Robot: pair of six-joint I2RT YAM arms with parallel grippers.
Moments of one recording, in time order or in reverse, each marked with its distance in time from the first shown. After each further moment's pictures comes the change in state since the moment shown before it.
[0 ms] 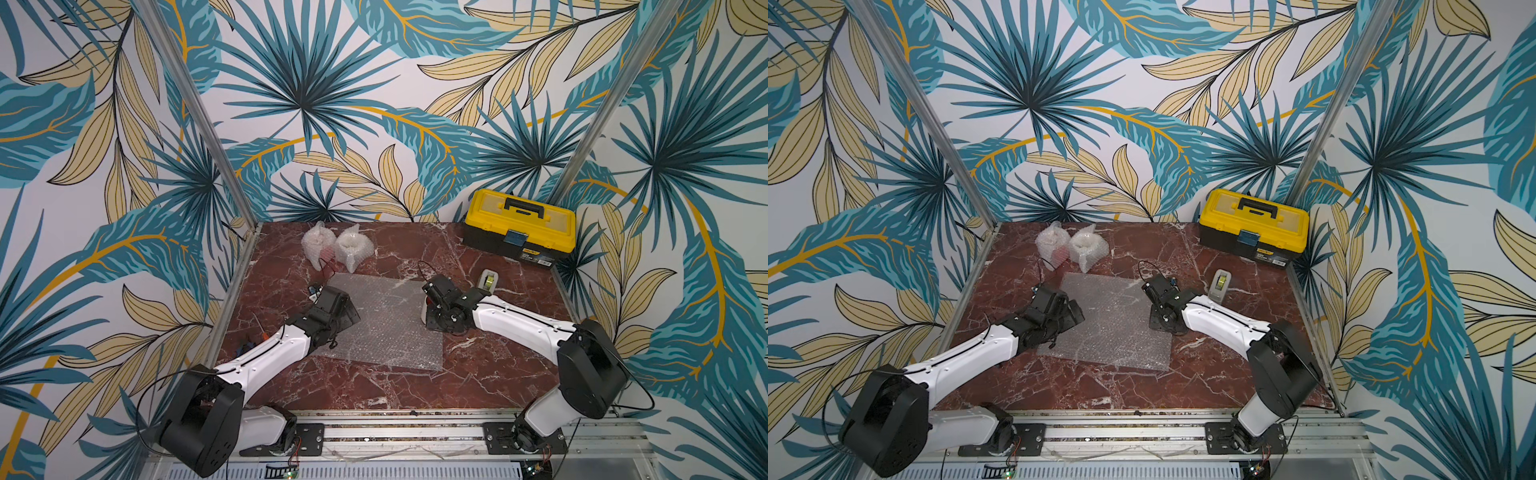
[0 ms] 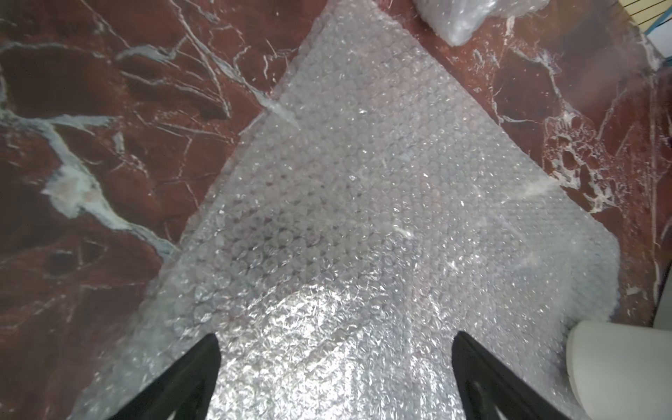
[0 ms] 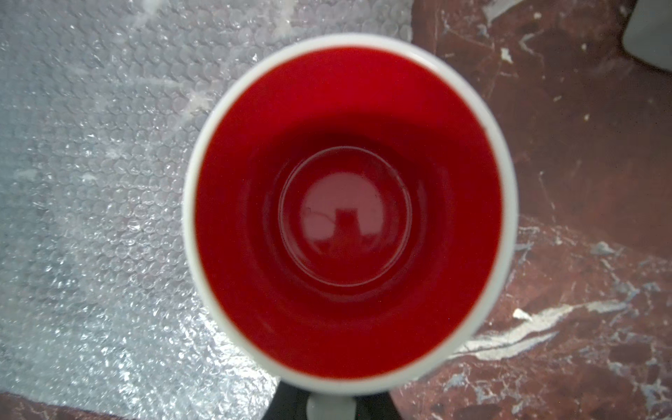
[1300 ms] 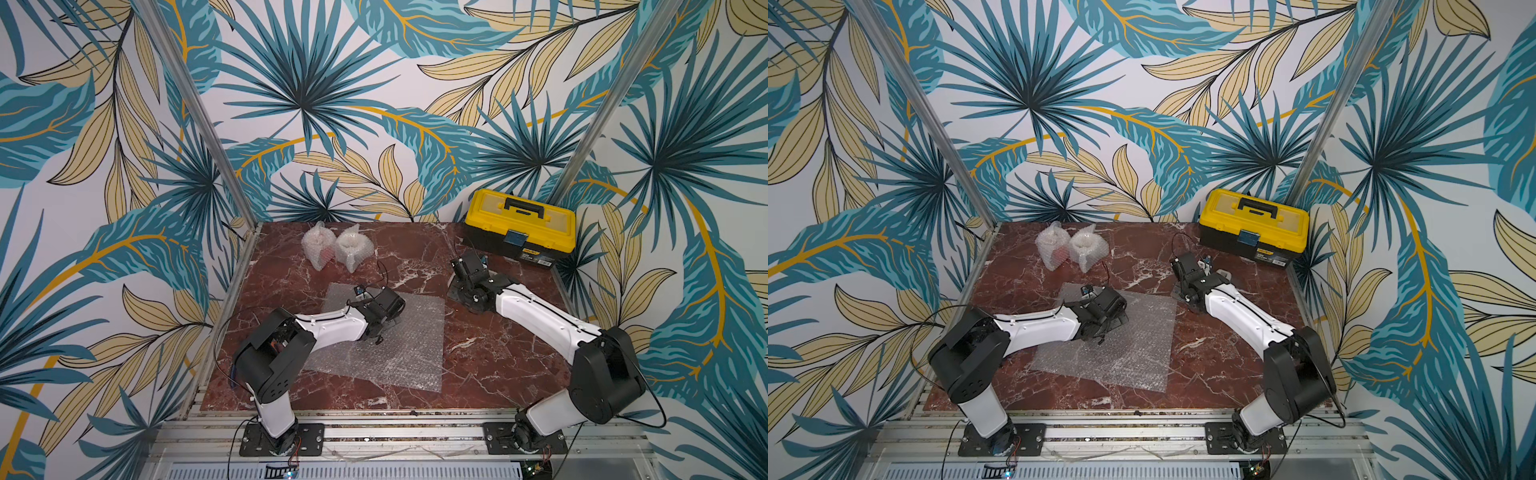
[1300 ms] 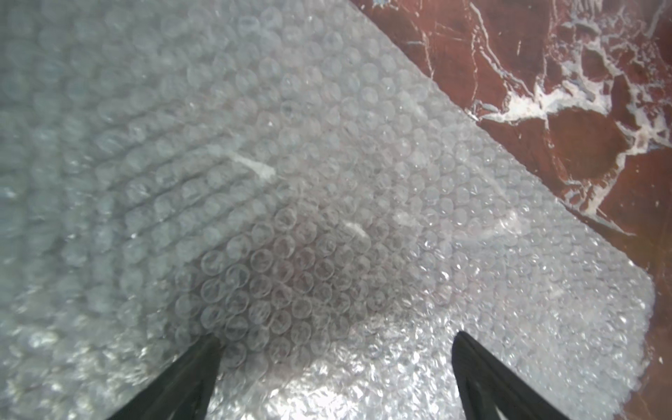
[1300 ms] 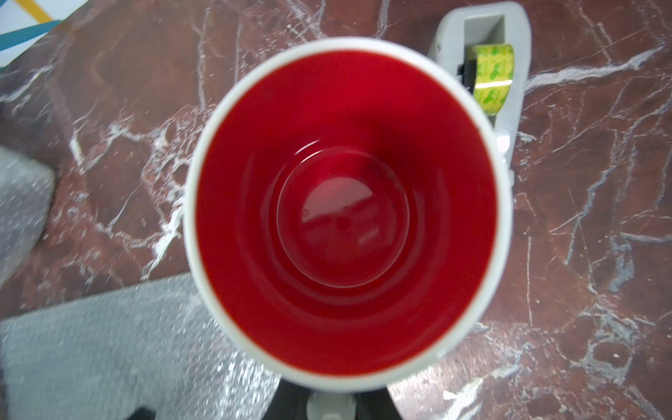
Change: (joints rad) left arm -0.294 0.506 0.341 -0.011 -0.139 -0.286; right arm -0.192 -0.115 0.014 0.066 0.117 0.111
